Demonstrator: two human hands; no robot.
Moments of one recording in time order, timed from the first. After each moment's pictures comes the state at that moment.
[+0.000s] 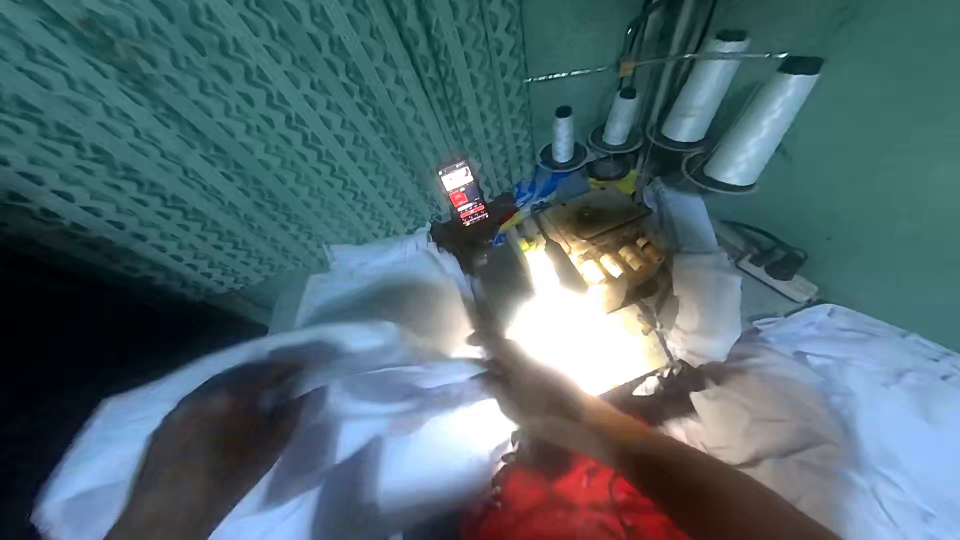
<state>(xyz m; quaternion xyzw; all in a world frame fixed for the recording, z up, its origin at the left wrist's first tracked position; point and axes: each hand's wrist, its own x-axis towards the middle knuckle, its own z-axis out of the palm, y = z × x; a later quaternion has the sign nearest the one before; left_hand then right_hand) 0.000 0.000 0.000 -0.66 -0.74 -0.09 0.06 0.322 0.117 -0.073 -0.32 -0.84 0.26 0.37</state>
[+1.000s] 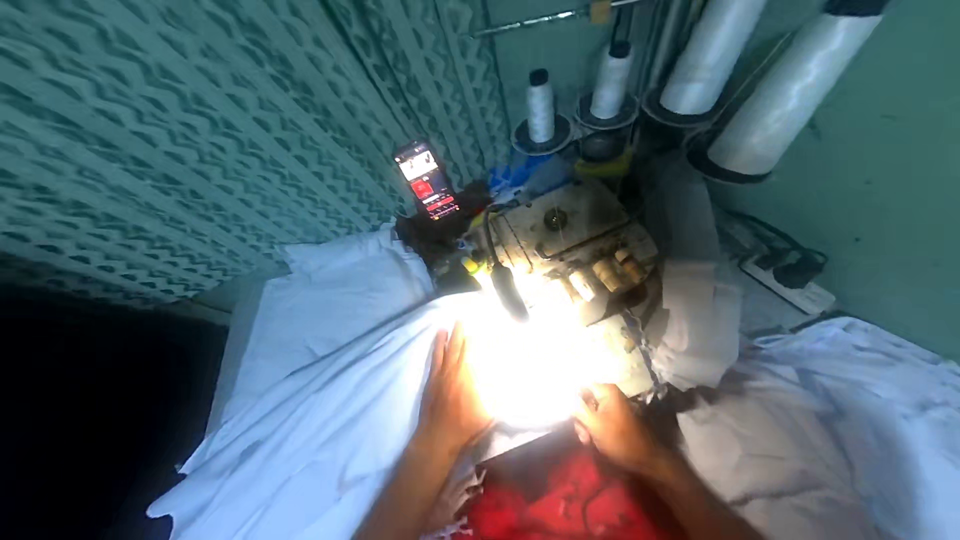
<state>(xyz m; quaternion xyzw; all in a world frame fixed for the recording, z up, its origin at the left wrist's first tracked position) 0.205 0.137 -0.163 -0.76 -0.63 -0.17 0.05 0.458 0.152 -0.196 -0.46 -0.54 0.63 0.30</state>
